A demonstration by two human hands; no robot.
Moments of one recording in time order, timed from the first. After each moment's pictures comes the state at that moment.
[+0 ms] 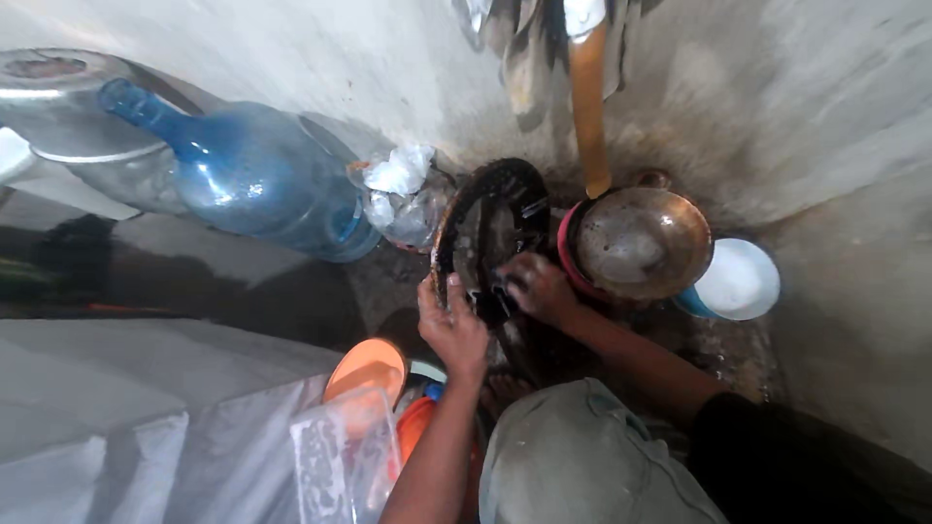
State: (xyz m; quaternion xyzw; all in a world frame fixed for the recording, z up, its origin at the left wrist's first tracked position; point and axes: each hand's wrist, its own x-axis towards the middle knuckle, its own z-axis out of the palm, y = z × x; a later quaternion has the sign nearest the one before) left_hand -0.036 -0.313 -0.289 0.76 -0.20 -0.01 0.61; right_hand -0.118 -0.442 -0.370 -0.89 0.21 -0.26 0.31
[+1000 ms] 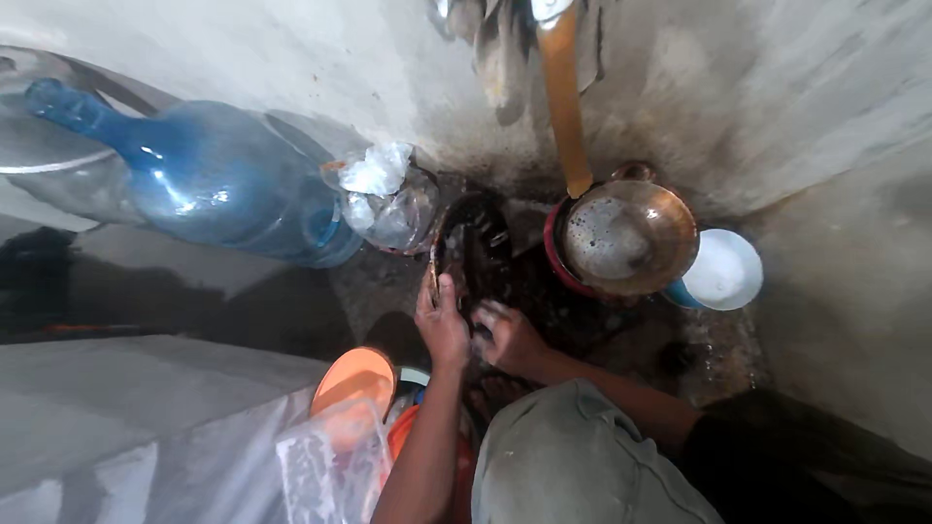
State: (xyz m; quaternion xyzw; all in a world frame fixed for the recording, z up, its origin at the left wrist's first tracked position) left_hand -0.016 -0.313 -0.334 0.72 -0.15 -0.21 0.65; right_hand -0.120 -0.367 -0.365 -0.84 0.20 -0.20 0.46
